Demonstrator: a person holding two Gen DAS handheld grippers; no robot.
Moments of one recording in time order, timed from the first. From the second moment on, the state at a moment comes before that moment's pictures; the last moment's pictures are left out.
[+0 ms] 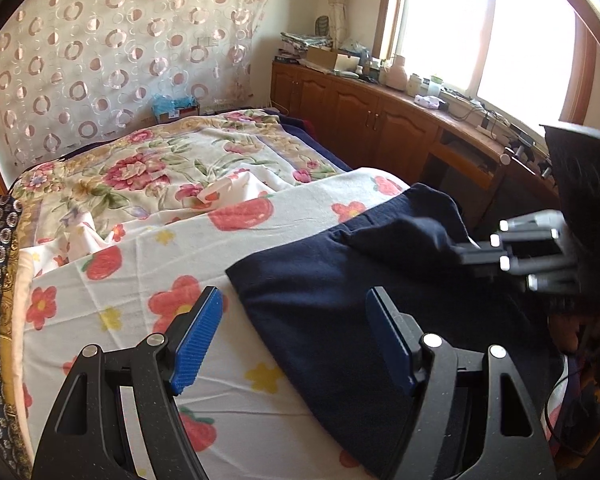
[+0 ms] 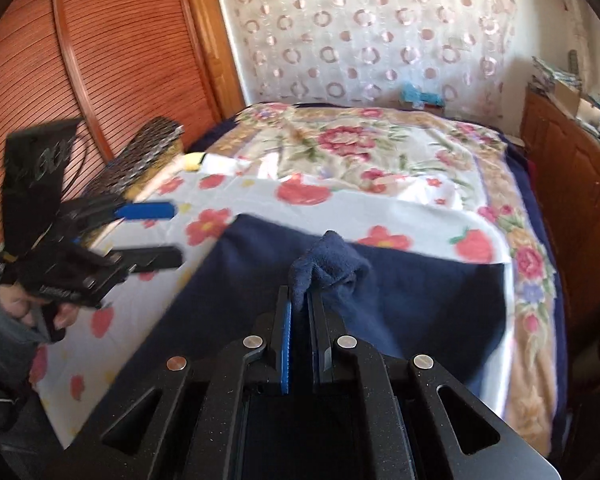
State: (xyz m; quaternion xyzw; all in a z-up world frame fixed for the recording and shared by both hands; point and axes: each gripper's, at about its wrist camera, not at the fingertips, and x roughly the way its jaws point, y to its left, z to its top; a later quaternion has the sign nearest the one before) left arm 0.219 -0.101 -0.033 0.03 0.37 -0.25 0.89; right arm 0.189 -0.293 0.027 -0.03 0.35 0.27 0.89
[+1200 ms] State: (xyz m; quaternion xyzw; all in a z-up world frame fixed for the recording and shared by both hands) left arm 0.200 -0.093 -0.053 0.03 0.38 -0.26 0.89; right arm 0.167 -0.221 -0.002 -0.14 0.39 0.21 0.89
